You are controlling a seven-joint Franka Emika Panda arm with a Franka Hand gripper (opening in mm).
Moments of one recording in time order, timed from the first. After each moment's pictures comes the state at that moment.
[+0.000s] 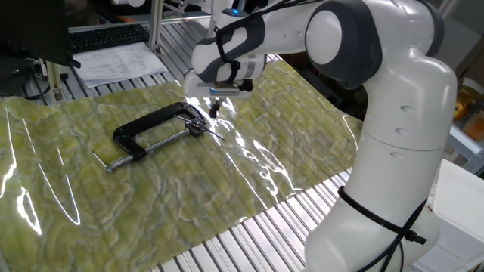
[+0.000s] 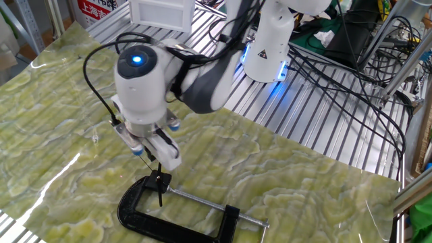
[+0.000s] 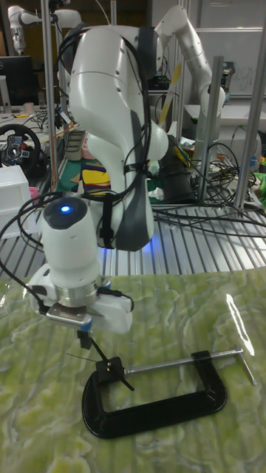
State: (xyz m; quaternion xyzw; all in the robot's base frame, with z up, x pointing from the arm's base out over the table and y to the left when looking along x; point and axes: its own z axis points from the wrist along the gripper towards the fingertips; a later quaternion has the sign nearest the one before) arm 0.579 -0.076 0.130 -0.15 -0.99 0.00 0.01
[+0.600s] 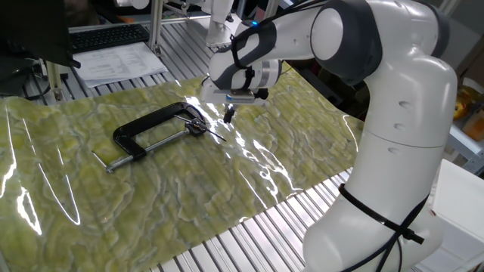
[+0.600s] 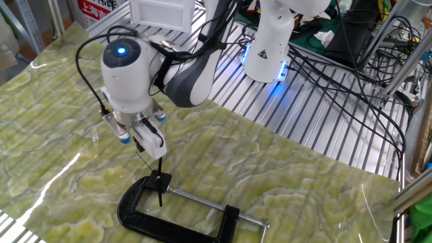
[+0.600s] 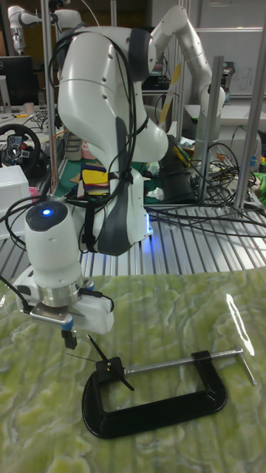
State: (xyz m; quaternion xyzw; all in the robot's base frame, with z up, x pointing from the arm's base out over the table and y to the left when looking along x) arm 0.563 -0.123 0.109 -0.16 -0.99 -0.01 0.01
